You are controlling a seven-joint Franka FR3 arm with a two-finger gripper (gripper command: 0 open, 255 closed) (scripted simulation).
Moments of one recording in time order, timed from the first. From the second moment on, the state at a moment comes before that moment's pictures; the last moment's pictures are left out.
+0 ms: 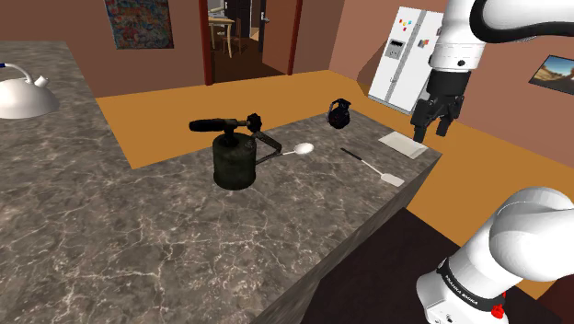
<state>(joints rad) -0.01 -0.78 -0.07 -2.43 -0.06 1.44 0.16</state>
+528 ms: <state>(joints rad) -0.03 -0.72 -0.17 -2.54 -0.13 1.67 0.04</state>
